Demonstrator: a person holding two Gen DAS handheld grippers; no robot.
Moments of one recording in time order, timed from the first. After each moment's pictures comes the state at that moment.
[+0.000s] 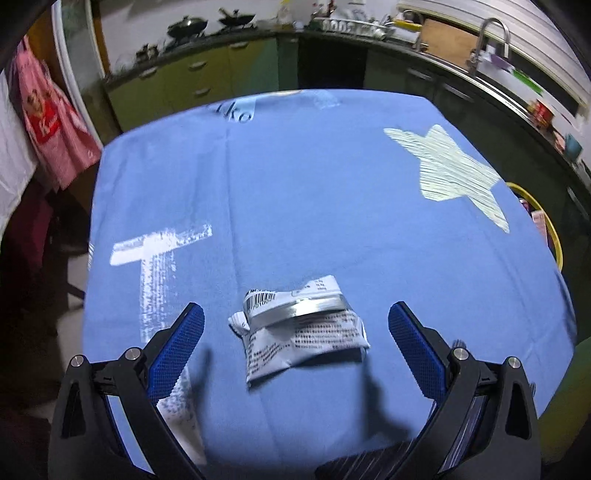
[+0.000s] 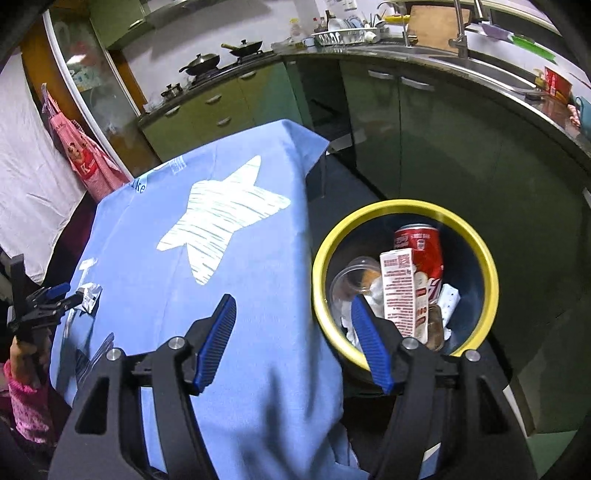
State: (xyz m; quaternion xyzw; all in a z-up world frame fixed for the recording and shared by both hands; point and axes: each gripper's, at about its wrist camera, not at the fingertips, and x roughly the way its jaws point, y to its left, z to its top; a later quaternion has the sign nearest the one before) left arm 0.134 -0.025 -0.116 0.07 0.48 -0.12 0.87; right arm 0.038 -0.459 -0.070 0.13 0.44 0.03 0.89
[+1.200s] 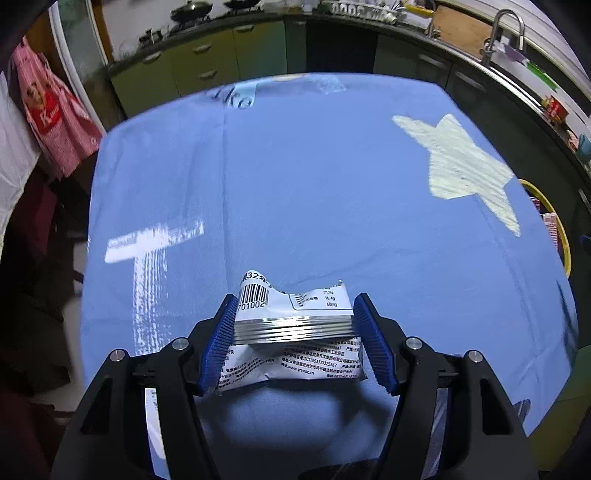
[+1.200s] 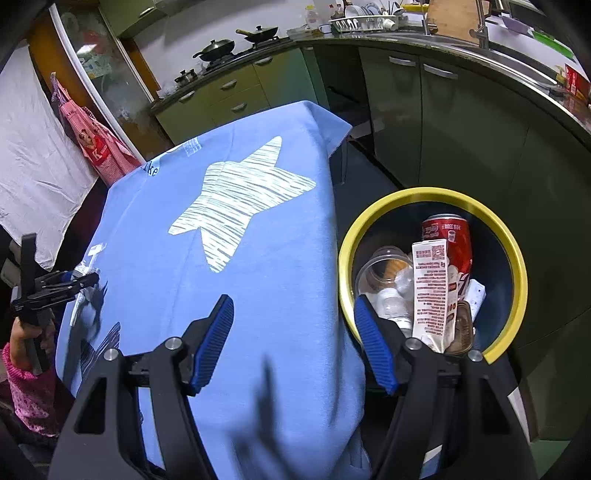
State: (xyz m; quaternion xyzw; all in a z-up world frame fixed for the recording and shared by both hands) left arm 0.144 -0.042 -0.112 0.08 0.50 -0.10 0.85; right arm 0.053 -0.446 -0.086 0.13 0.46 0.06 0.88
